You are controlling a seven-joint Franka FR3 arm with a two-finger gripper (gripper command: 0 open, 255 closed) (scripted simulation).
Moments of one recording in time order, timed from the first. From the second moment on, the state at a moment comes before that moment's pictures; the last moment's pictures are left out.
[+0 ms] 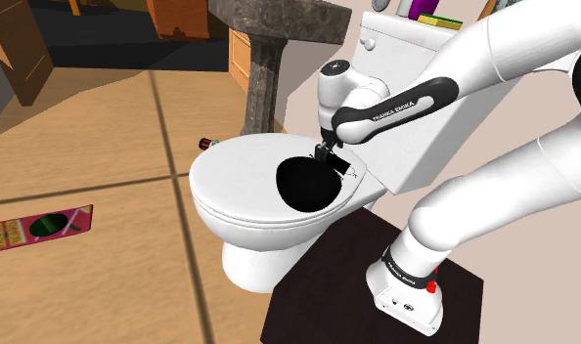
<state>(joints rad) -0.23 -0.41 0.03 -2.71 -0.54 2.27 0.26</state>
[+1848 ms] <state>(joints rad) -0.26 -0.38 0.02 -2.72 -0.58 2.32 0.26</state>
